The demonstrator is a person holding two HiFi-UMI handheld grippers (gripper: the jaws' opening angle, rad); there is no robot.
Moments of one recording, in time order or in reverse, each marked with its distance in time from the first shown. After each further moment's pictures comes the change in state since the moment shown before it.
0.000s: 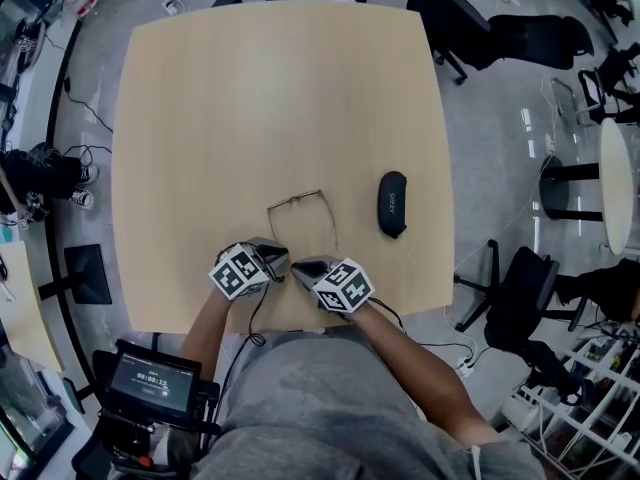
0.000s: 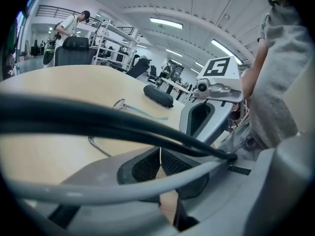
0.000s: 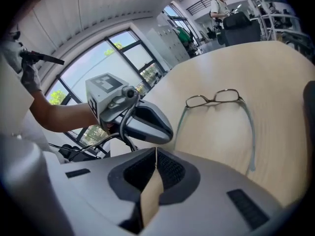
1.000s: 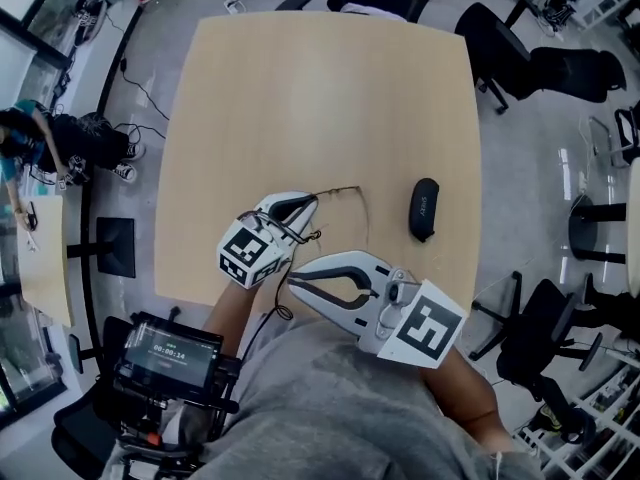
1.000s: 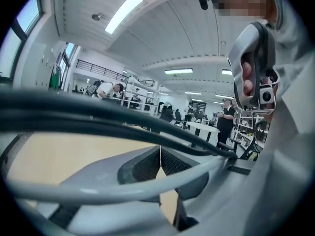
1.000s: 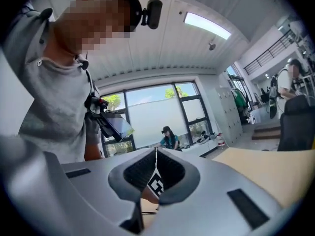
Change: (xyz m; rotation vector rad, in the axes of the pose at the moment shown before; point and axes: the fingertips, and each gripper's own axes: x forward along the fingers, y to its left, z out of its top) left arm -0.149 -0.019 0.167 0.034 -0.551 0.403; right arm -0.216 0.255 0.205 -0.585 -0.609 0.353
